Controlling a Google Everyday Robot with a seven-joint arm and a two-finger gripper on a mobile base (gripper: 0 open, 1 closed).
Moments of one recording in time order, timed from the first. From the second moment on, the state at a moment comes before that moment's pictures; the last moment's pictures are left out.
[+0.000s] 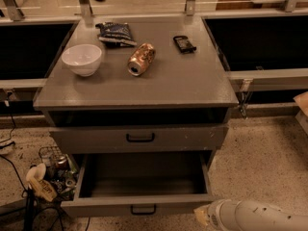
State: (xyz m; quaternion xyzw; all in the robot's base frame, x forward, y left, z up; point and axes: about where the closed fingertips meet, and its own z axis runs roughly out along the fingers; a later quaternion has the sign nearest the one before) arm 0.392 -0.176 0.427 -0.20 0.94 0.18 0.22
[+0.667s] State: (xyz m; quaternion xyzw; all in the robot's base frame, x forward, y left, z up) arm 0.387 -0.174 0.431 -0.20 0.94 0.17 0.21
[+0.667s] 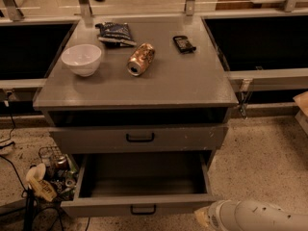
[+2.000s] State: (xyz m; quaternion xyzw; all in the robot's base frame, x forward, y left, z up) arm 0.434 -0.156 0.416 -0.15 0.93 0.19 0.26
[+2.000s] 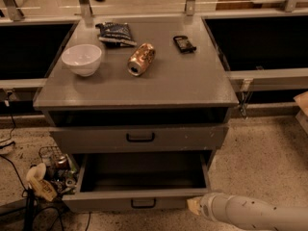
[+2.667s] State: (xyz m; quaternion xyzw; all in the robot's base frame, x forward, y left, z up) arm 0.433 -0.156 0.416 -0.15 0.93 0.19 0.26
